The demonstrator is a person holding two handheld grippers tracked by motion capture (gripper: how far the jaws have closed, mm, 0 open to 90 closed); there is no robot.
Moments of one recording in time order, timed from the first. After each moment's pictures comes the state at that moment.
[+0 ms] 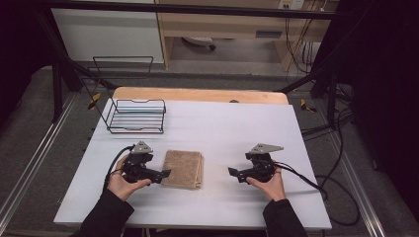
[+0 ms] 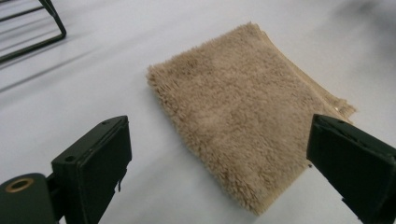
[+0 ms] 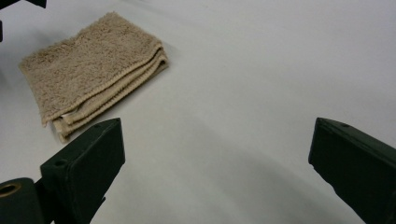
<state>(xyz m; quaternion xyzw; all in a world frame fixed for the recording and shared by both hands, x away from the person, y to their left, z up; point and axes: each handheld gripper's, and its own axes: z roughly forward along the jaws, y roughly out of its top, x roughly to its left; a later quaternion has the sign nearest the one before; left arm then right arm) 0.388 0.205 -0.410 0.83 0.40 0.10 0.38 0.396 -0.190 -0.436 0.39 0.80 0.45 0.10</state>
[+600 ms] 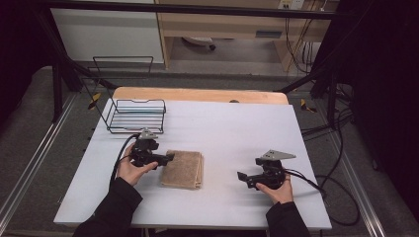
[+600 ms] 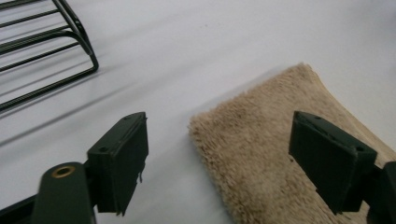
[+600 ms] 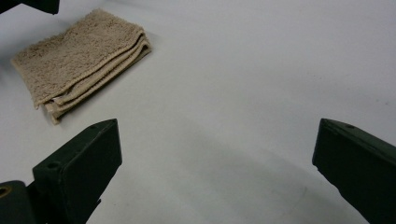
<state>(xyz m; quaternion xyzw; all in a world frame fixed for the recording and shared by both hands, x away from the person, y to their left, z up) 0.434 0.197 -0.420 0.81 0.43 0.12 0.38 0.379 -0.217 -0.446 0.42 0.78 0.46 0.11</state>
